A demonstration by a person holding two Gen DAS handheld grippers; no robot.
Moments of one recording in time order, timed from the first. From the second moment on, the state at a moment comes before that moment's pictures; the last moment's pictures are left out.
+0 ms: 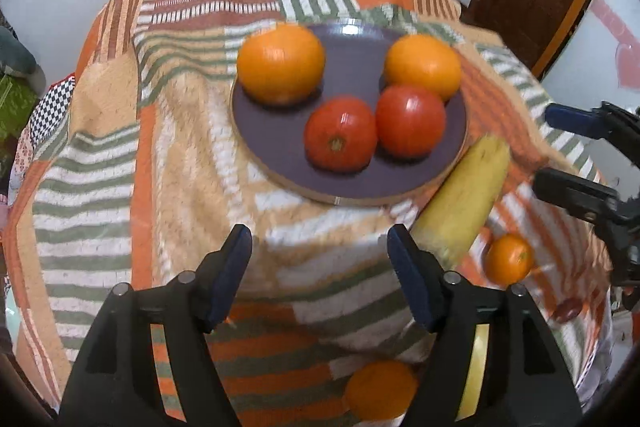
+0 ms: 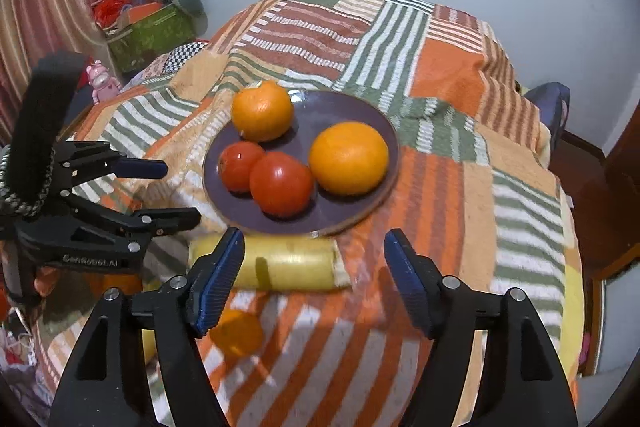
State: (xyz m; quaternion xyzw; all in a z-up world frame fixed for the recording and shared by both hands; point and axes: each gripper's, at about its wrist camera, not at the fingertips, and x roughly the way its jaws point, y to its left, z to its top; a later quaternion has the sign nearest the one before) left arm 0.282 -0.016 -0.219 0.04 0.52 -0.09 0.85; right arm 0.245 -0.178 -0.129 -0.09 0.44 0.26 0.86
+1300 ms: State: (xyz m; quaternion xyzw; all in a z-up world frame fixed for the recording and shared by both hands) left arm 0.203 -0.012 -0.178 0.02 0.50 -0.10 0.86; right arm 0.237 -0.178 -0.144 -0.09 0.48 0.20 0.85
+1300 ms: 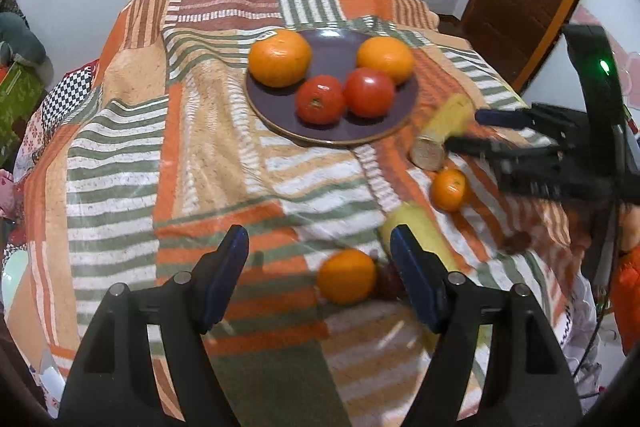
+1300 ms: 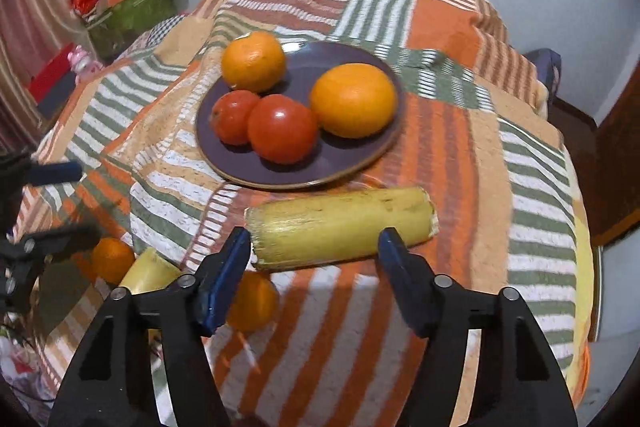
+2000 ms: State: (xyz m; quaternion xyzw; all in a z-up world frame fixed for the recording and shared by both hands) left arm 0.151 -0.078 -0.209 -0.01 0.54 -0.10 0.84; right arm 0.175 -0.230 -0.121 -0.07 0.46 0.20 0.87
